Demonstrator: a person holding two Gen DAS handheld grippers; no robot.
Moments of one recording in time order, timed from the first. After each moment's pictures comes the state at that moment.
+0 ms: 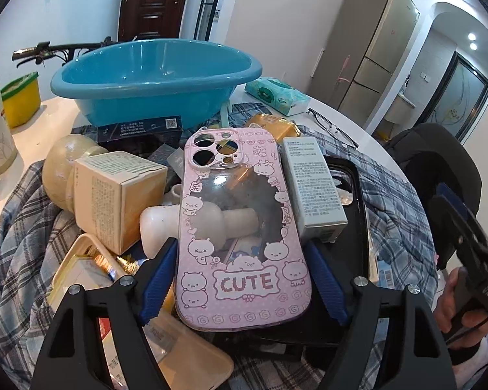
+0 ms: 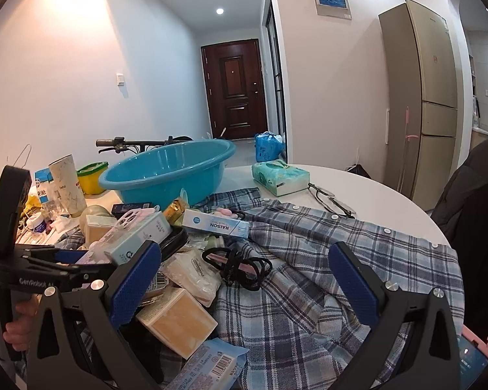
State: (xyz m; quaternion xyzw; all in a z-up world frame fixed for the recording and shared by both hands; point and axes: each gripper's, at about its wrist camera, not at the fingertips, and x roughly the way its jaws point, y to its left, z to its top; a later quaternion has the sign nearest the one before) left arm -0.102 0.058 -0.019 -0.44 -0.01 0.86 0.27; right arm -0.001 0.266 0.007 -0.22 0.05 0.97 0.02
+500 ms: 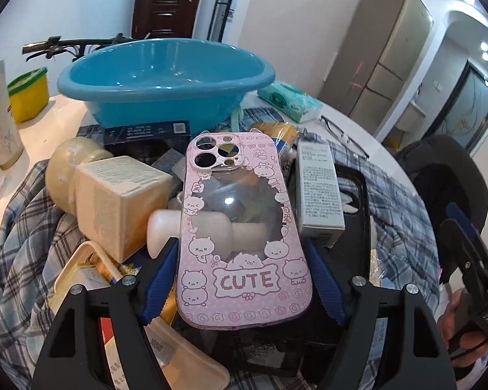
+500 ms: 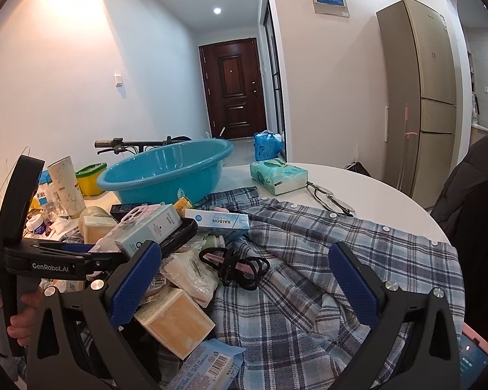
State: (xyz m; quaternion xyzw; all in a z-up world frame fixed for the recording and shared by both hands) left arm -0.107 0.058 -0.014 -0.43 -0.03 0.87 0.24; right arm -0.001 0.271 0.008 -0.22 0.06 0.97 0.02
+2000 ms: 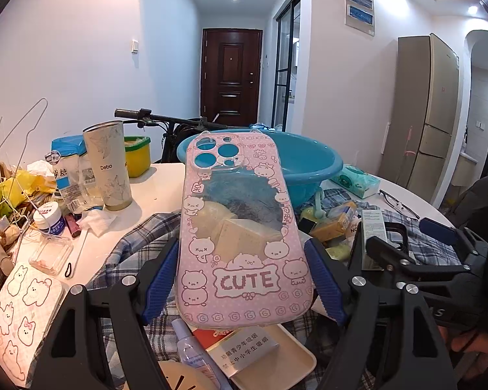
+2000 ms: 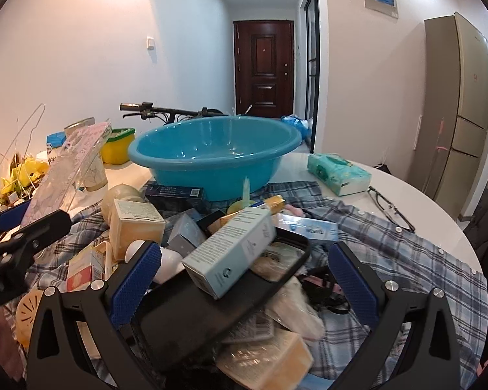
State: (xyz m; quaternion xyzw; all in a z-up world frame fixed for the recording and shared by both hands) left arm -0.038 -0.008 0.030 -0.26 -0.01 0.96 0.08; right arm -0.069 0.172 0.001 -0.27 -0.01 0.96 -0.03
